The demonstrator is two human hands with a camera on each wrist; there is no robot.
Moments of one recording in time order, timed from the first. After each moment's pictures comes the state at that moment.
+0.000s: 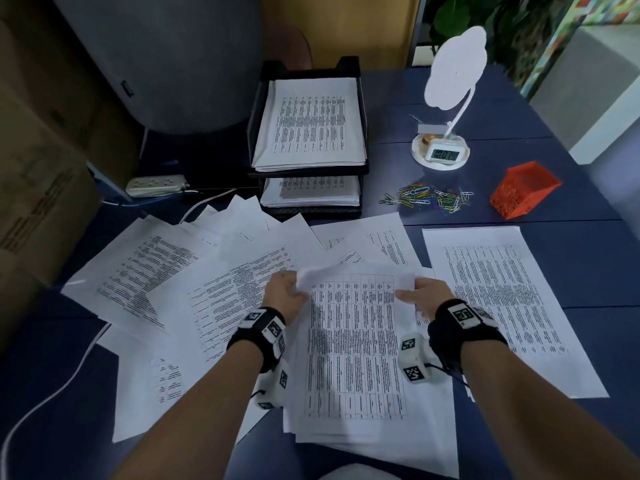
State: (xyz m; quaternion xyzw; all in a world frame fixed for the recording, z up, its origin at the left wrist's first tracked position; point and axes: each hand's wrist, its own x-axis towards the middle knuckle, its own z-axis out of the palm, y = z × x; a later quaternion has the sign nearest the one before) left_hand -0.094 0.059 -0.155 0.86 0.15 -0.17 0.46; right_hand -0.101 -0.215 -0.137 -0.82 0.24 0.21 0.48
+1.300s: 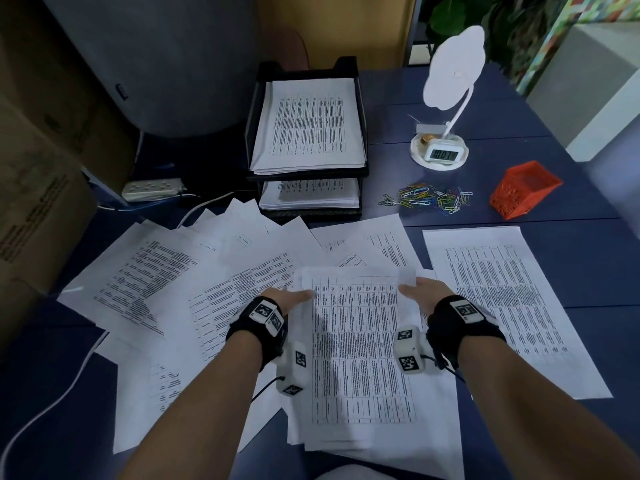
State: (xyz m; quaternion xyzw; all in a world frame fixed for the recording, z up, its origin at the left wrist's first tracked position) left_hand -0.083 0.071 -0.141 0.78 0.33 -0.31 0.43; right_hand -0.092 -0.204 -0.112 -0.86 0.23 0.28 0.36
